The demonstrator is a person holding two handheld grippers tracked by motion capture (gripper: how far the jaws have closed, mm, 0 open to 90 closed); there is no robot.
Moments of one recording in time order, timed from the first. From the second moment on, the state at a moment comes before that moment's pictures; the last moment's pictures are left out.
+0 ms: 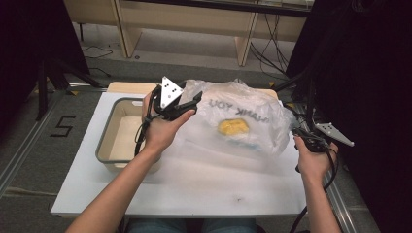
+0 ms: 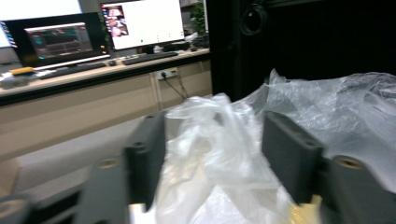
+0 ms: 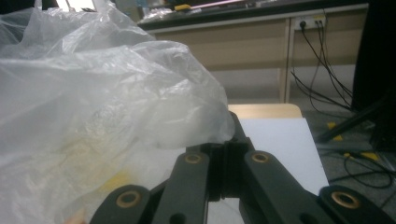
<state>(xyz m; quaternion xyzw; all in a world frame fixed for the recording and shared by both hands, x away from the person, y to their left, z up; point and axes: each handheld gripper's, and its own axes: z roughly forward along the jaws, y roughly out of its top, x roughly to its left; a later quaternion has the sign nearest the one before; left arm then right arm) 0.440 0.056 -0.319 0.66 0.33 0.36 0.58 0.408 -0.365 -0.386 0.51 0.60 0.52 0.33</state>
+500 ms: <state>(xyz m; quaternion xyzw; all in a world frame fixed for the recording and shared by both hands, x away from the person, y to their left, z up) 0.429 0.070 -0.341 0.67 0.35 0.33 0.57 0.424 -0.365 -0.405 0.57 0.59 0.47 0.33</state>
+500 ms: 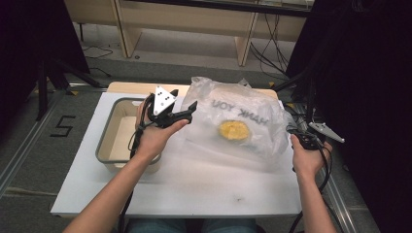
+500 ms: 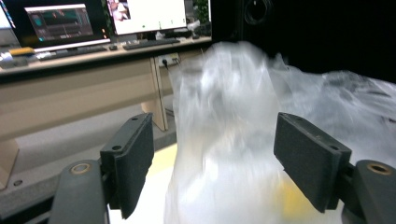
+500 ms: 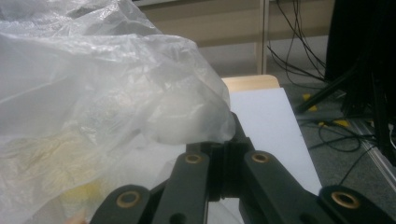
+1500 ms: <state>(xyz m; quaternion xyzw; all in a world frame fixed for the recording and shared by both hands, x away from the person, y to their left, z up) 0.457 0.038 -0.401 0.74 0.39 0.27 0.48 0.431 -0.360 -0.417 0.58 0.61 0.44 0.32</state>
